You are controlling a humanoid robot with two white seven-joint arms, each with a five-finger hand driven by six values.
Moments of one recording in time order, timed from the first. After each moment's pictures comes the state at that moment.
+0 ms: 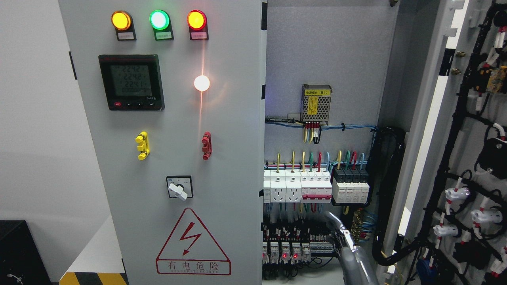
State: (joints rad) left arm 0.05 0.00 -0.25 0.00 0.11 -0.11 -0.21; right arm -0.11 -0.02 0.18 -2.03 -0.04 0.11 0.02
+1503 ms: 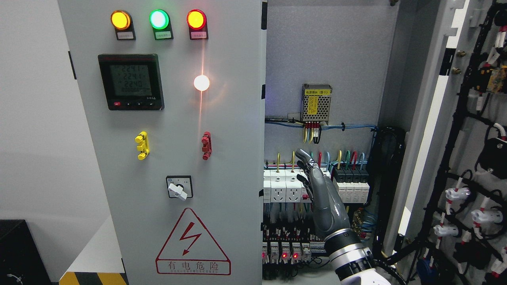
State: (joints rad) left arm 0.00 0.00 -0.23 0.00 0.12 -0.12 -0.11; right arm -0.50 0.05 0.20 -1.75 -0.14 0.22 0.03
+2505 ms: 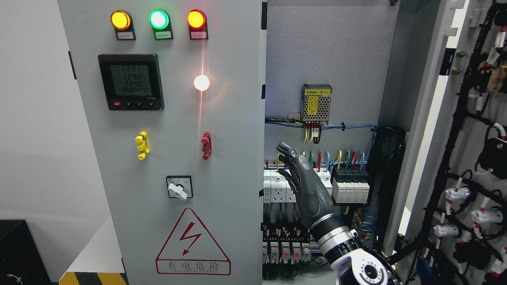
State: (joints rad) left arm 0.00 -0.03 -0.22 0.00 0.12 -0.12 -0.10; right arm -0.60 0.05 0.22 -1.67 -0.26 0.28 0.09
